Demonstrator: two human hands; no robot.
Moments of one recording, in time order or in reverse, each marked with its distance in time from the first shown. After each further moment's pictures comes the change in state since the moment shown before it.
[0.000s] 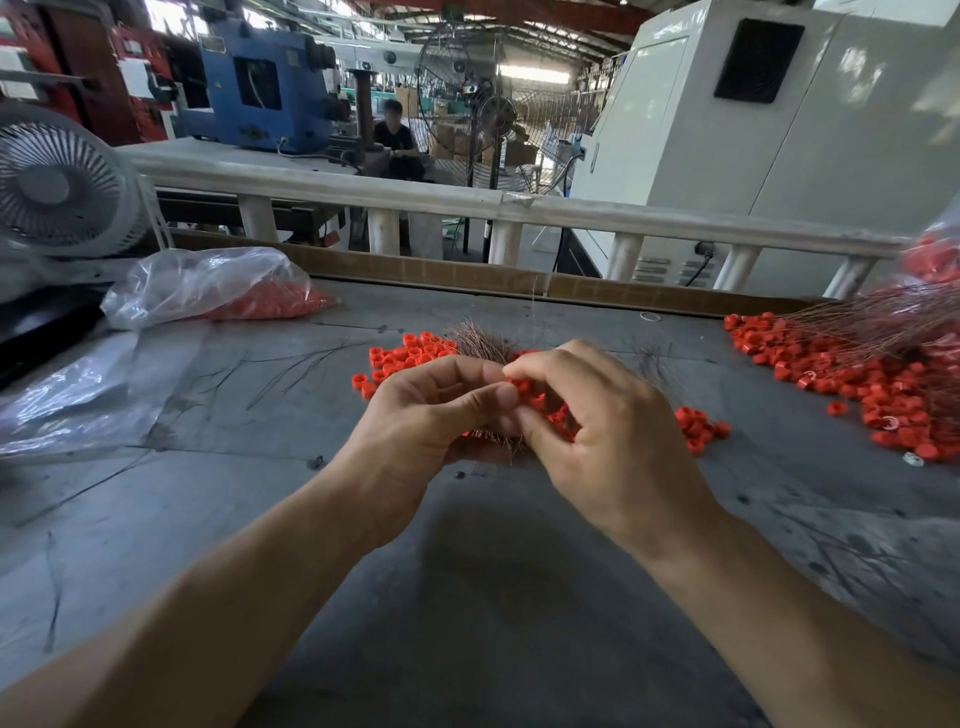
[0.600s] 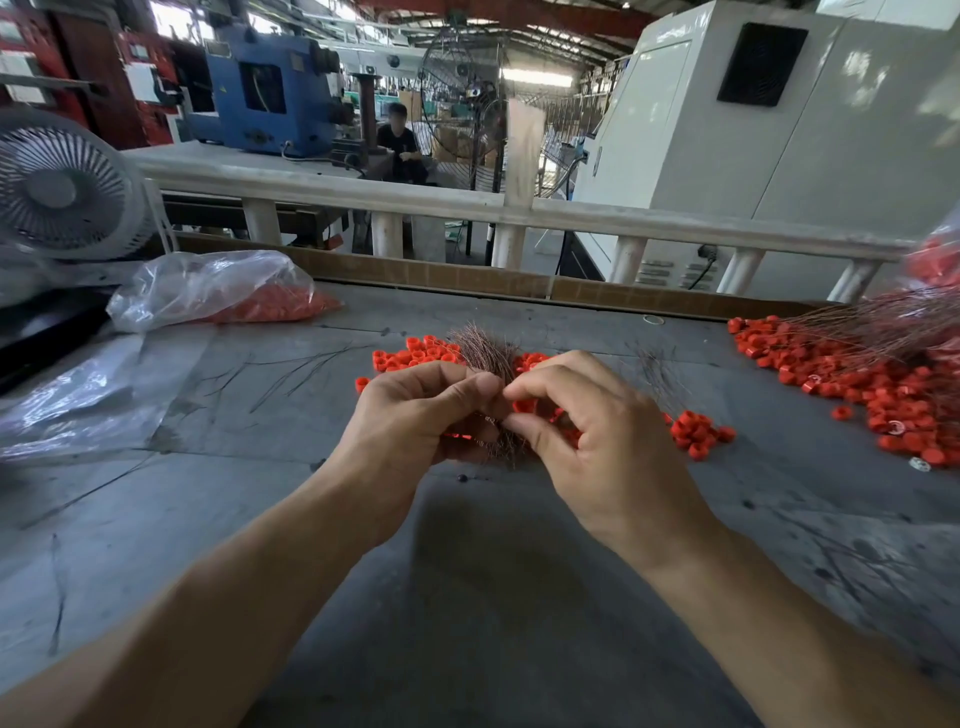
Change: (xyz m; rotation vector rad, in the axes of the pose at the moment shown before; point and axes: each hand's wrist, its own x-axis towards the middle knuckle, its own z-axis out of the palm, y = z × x) left_hand 0.003 0.000 -0.006 0.042 0.145 -0.027; right_hand -0.003 0.001 0.005 0.128 -0.048 0.082
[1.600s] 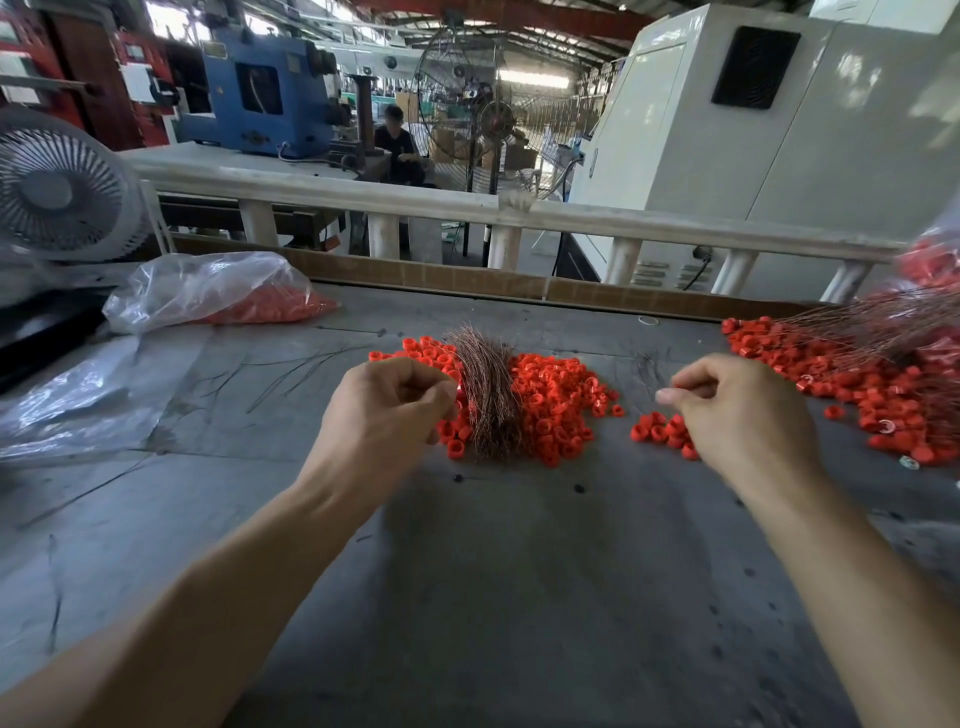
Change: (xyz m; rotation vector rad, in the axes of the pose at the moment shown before) left_hand 0.008 -0.001 -0.014 0.581 0.262 0.105; right_hand 0.003 0.089 -0.052 -0.293 0.099 0.745
